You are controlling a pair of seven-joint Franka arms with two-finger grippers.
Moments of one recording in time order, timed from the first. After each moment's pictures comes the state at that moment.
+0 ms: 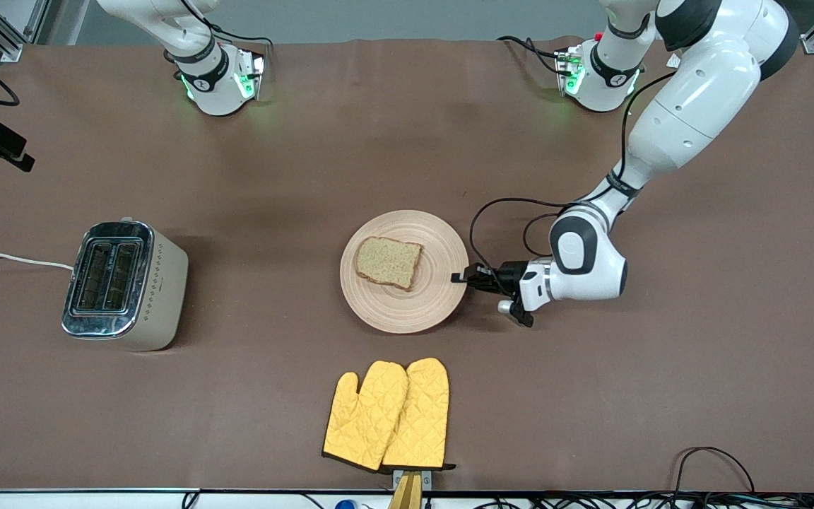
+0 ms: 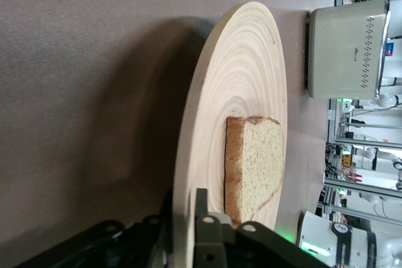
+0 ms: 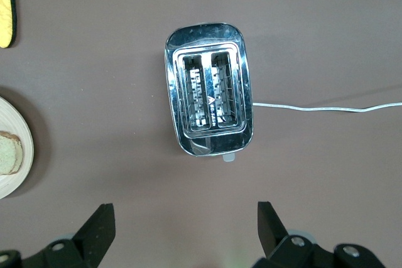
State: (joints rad) left arm 0.01 0.85 -0.50 -1.75 -1.05 2.39 0.74; right arm 0.07 -0.08 -0.13 -1.56 -0.03 1.48 0.06
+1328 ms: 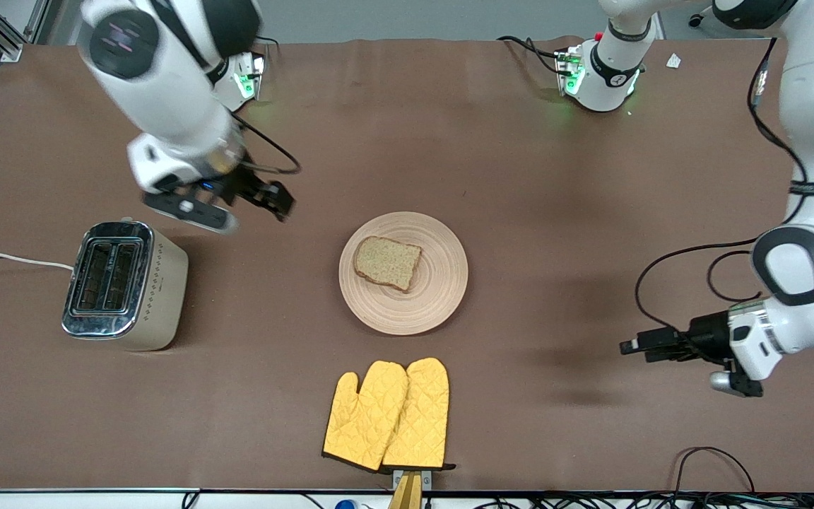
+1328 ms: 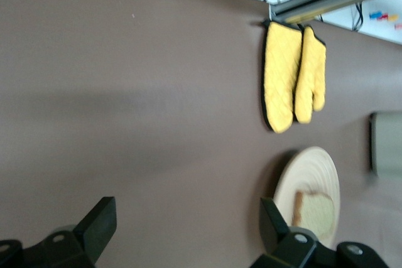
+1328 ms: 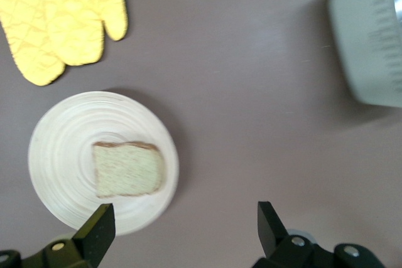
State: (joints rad) left arm 0.31 0.67 -0.37 -1.35 -0.49 1.98 0.31; right arm 0.60 0.22 -0.10 -1.58 0.06 1.83 0.84
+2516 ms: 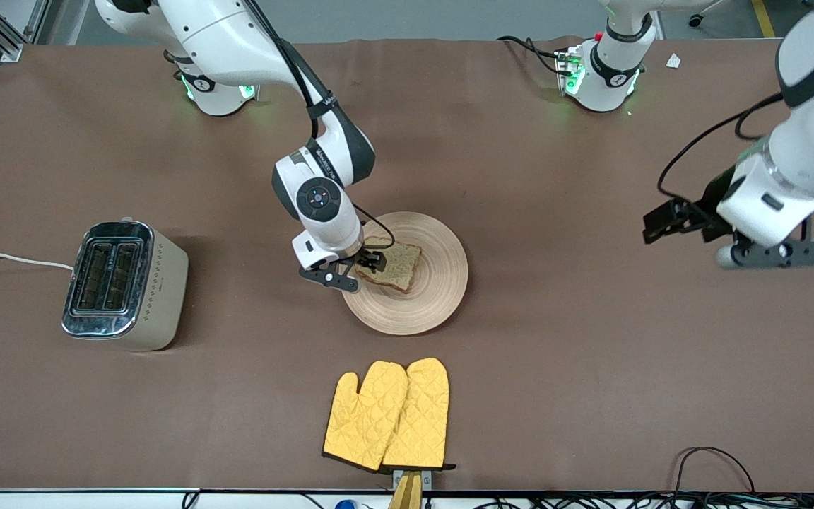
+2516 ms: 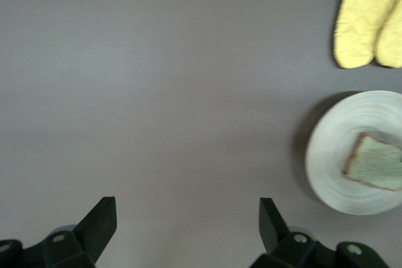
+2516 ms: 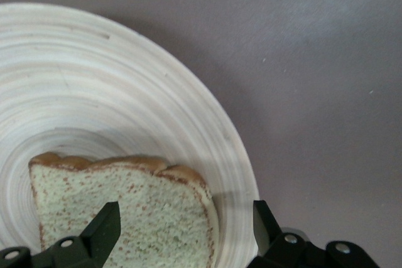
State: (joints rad) left arm -0.01 0.15 -0.22 -1.45 0.02 1.62 -0.25; right arm 0.73 0.60 -0.10 -1.72 0.15 2.32 0.85
